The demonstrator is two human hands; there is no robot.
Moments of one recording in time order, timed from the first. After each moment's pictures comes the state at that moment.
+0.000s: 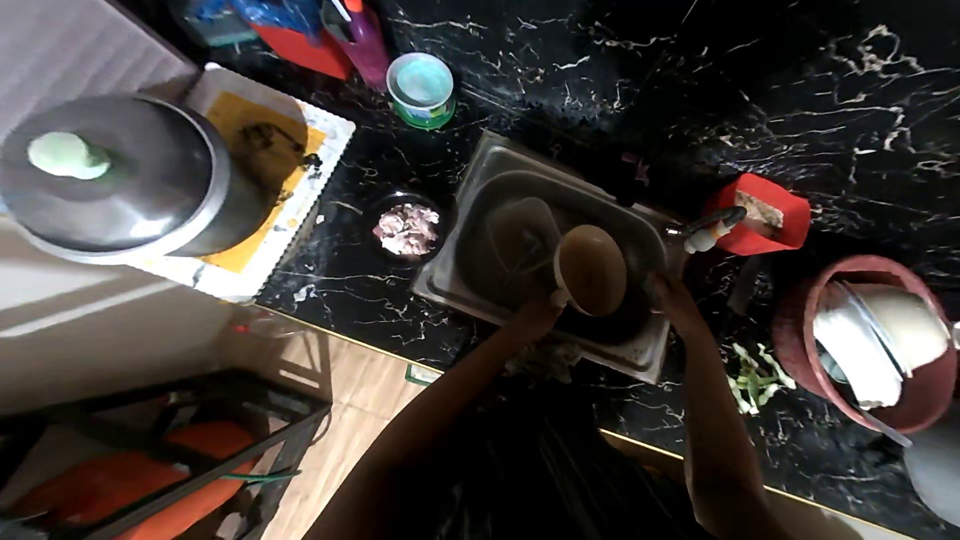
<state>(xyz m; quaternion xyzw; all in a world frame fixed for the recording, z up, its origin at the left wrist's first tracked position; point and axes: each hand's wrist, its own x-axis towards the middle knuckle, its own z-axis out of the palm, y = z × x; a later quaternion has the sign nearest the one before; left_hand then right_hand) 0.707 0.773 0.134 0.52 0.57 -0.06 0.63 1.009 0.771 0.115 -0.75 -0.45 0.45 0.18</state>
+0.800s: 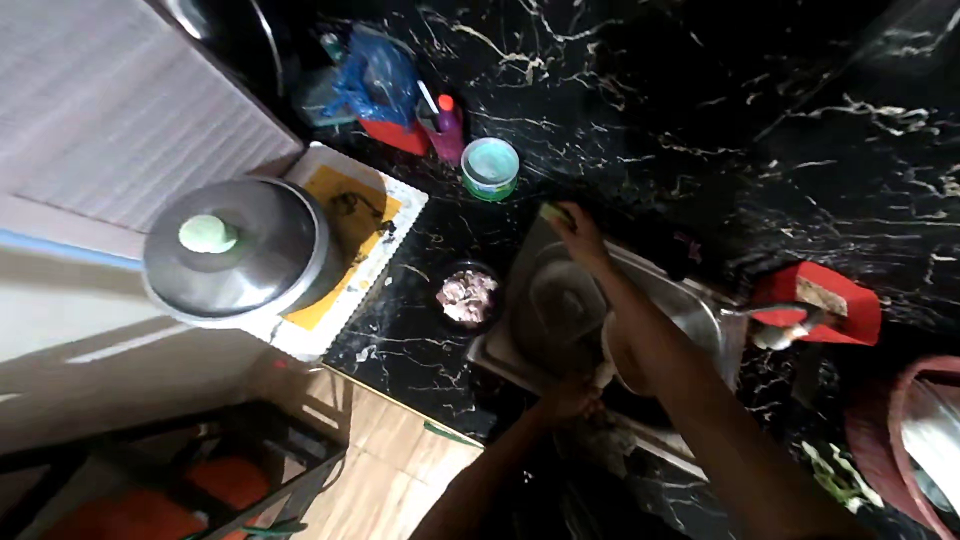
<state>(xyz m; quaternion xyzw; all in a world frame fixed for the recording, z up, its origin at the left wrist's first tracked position) 0.660 0.775 0.071 0.42 0.45 0.08 0.78 0.735 1.010 0.135 -0.55 -0.68 0.38 0.29</state>
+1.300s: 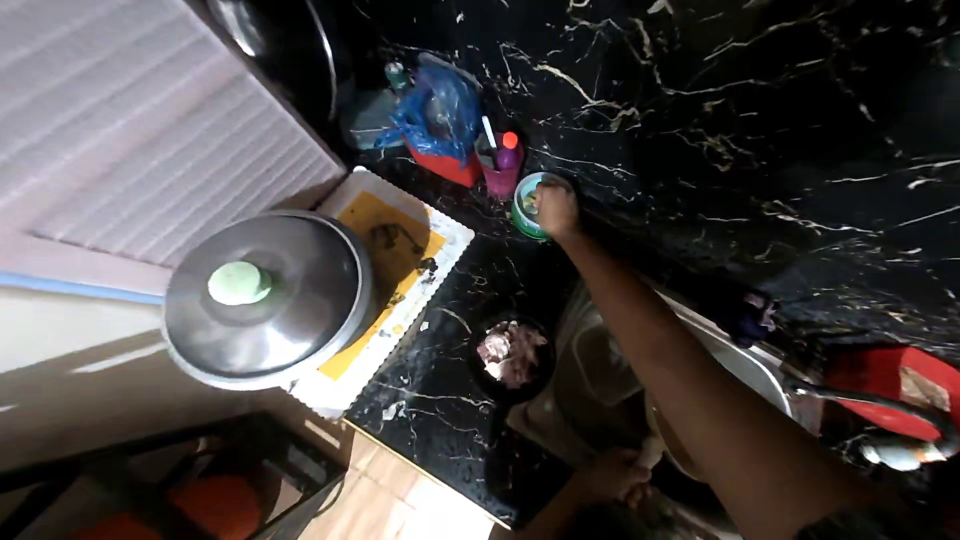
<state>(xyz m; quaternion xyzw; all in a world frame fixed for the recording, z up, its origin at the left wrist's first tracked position) 0.642 0.779 0.050 0.28 0.36 0.12 0.88 0.560 1.165 0.111 -0.58 -0.79 0.19 0.07</state>
